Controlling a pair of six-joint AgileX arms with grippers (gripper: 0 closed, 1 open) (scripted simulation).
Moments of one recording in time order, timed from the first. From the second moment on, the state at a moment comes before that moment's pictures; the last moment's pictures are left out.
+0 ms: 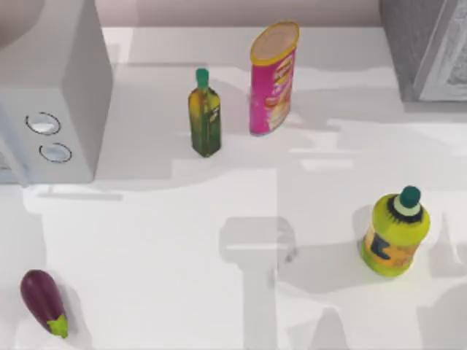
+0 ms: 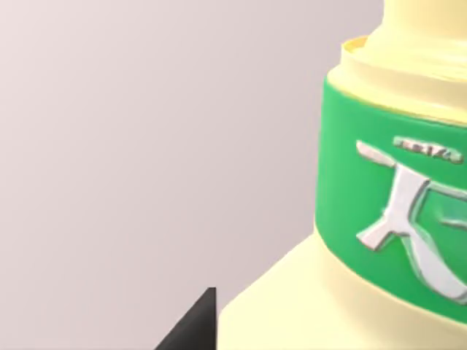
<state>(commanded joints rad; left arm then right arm) 0.30 1.68 1.79 -0.08 0.35 0.02 0.00 0.00 0.00 0.00 0.00 0.00</state>
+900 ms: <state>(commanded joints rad) 0.25 1.39 1.50 -0.10 0.28 0.01 0.00 0.00 0.00 0.00 0.00 0.00</state>
